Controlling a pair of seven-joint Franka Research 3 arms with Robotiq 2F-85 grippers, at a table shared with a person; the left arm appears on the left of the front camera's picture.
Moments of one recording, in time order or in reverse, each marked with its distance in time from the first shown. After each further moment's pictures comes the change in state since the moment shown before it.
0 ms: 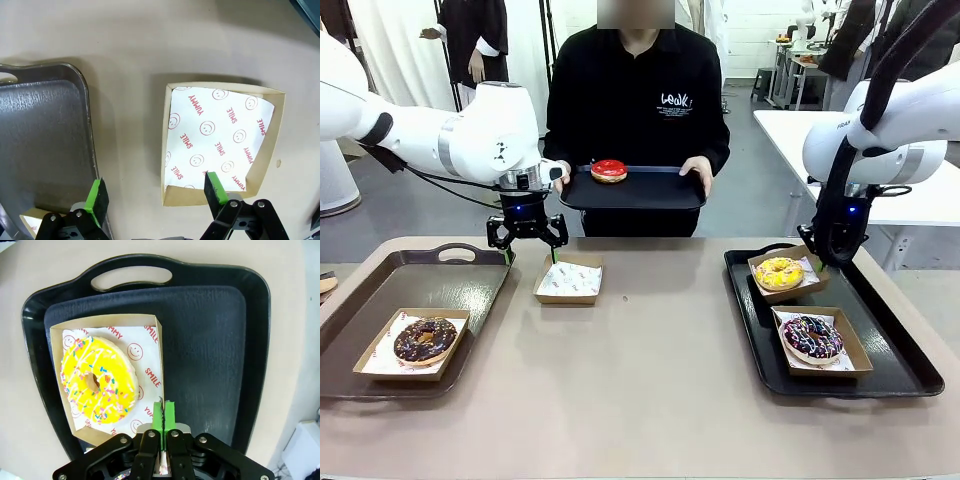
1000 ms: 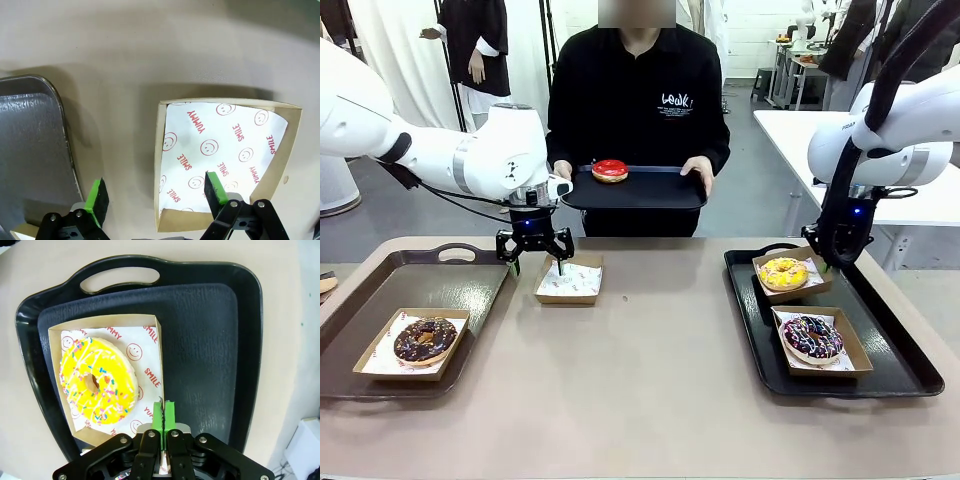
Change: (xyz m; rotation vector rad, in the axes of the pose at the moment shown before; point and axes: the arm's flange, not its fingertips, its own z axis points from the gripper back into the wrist) left arm 0.009 -0.008 -0.036 -0.001 0.017 -0.003; right arm 0.000 -0.009 -0.001 0.001 0.000 -0.022
